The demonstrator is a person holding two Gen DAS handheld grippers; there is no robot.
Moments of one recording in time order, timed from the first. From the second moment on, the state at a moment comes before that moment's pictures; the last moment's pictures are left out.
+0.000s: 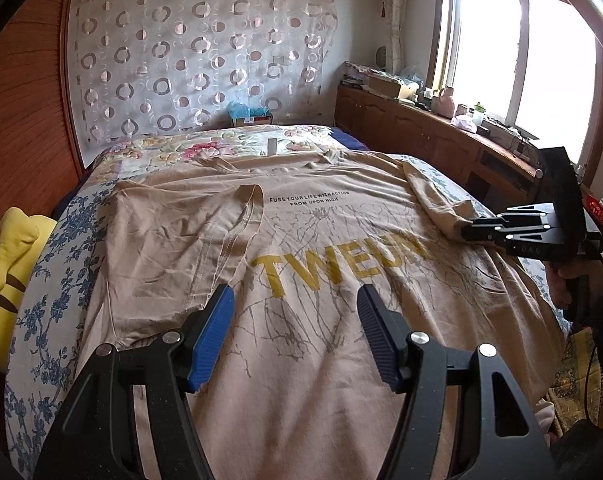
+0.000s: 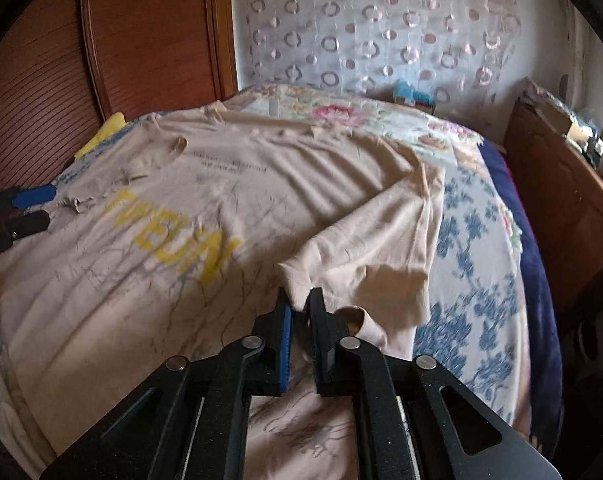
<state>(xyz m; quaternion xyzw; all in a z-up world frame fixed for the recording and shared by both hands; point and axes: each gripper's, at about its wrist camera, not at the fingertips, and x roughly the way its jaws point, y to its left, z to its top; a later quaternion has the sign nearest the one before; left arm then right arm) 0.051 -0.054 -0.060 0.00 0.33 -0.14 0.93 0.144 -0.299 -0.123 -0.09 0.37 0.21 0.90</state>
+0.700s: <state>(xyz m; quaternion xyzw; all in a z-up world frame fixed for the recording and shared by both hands) 0.049 -0.059 -0.063 0.00 0.33 -0.14 0.93 0.155 -0.335 -0.116 -0.06 0.37 0.16 0.91</state>
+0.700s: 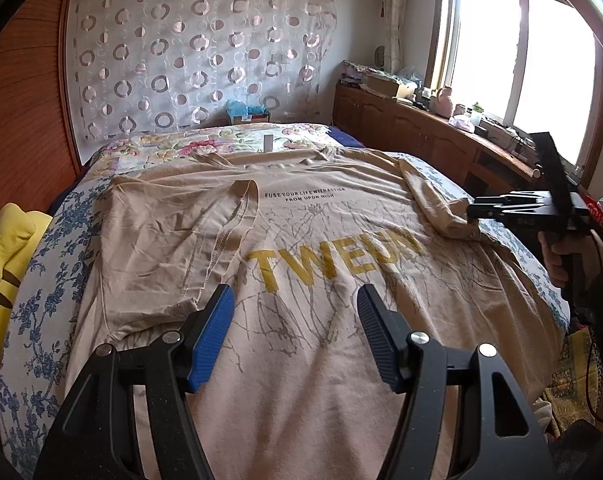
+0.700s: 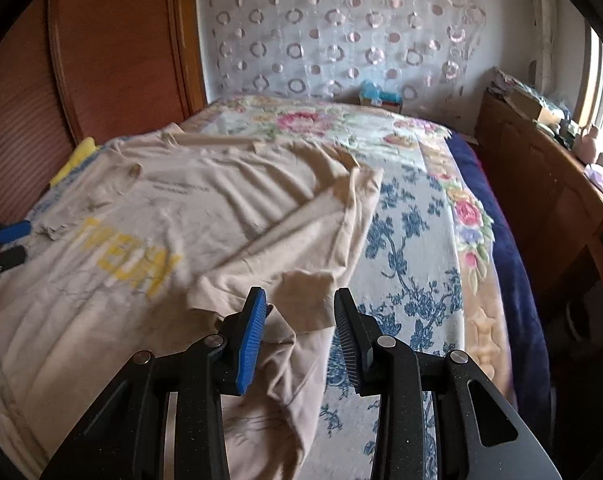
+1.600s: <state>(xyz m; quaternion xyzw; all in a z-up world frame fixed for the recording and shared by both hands) 0.050 -0.050 -0.070 -0.01 0.34 -0.13 0.93 0.223 -0.247 -0.069 -0.07 0.36 0.25 0.90</state>
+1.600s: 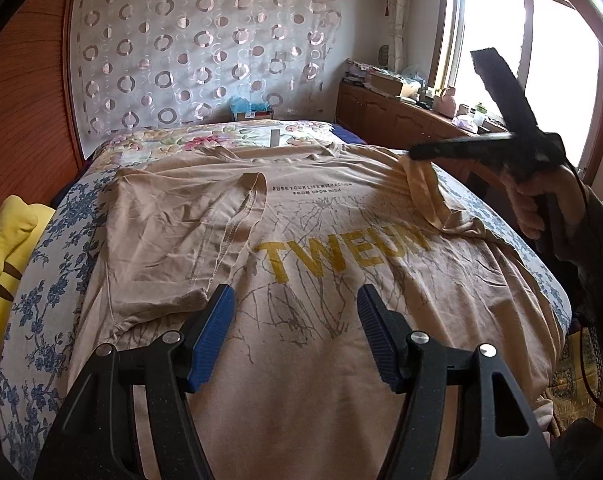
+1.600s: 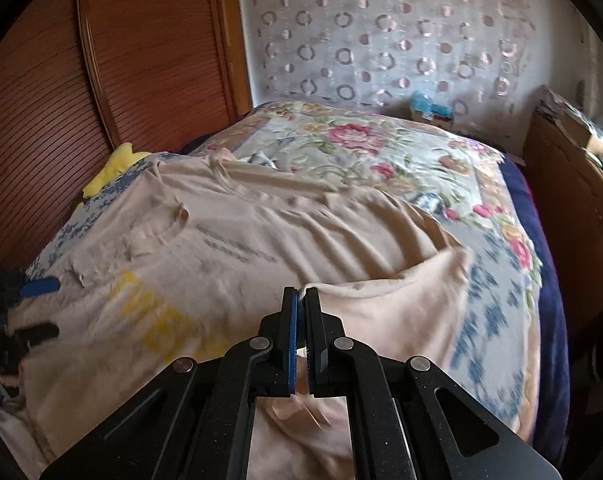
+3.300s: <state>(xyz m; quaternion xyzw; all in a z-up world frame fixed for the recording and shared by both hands) 0.052 -0.058 -0.073 0.00 0.34 -0.15 0.93 0.128 -0.302 -0.142 -0.08 0.41 0.23 0.88</state>
